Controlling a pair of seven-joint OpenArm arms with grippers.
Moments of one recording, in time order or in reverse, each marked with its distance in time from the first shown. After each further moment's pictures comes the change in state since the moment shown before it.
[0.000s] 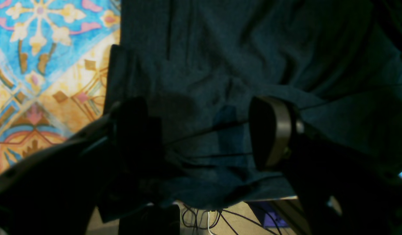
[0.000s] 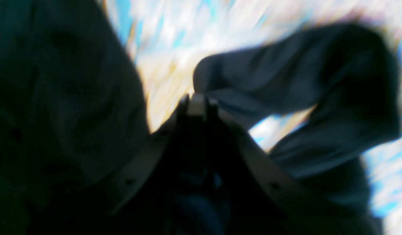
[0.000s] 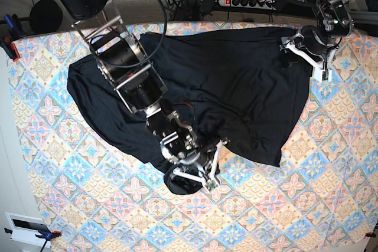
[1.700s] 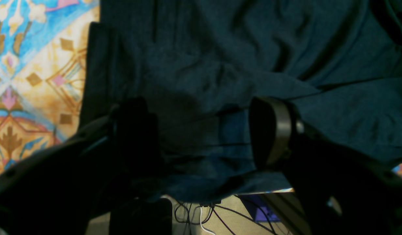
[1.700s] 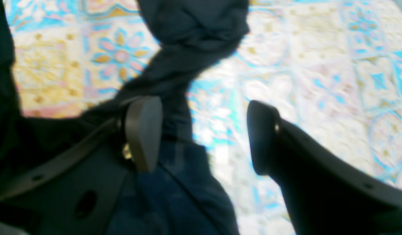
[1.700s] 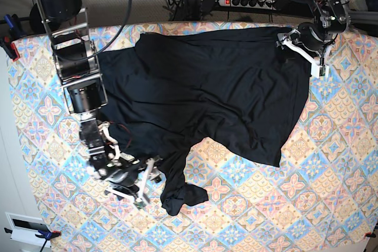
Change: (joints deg) left arm 1.2 1.6 0.0 0.0 -0.4 0.0 0.0; right arm -0.8 19.6 14.1 14.8 0.4 16.5 -9.7
